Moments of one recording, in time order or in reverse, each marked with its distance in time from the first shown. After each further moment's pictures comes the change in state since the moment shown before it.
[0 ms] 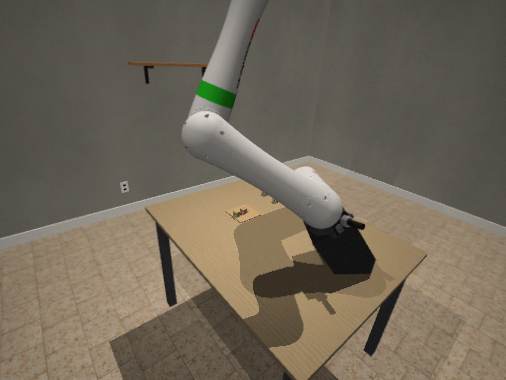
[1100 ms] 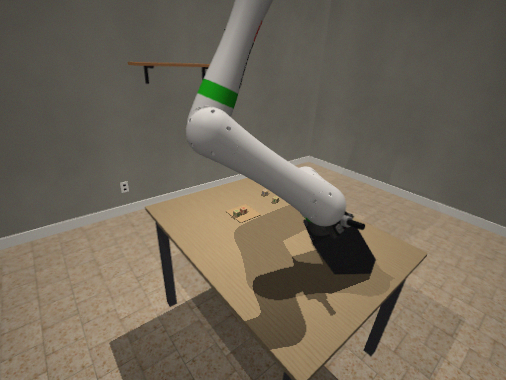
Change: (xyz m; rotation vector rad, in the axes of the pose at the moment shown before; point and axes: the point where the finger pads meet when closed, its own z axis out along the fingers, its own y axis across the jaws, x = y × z) arm 0.022 -0.017 0.003 0.031 0.052 0.182
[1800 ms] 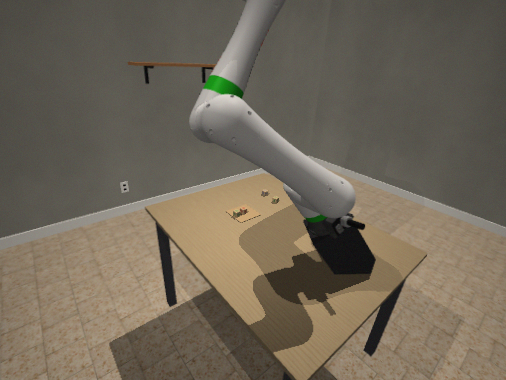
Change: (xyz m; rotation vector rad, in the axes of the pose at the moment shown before) arm 0.051 -0.076 0.008 0.137 0.092 0.507
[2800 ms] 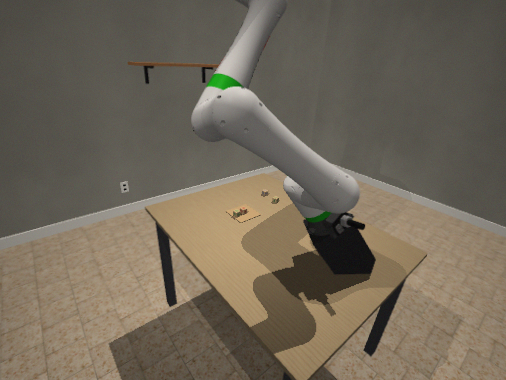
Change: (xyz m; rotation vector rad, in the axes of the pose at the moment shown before) arm 0.000 -0.046 0.007 0.066 0.008 0.206
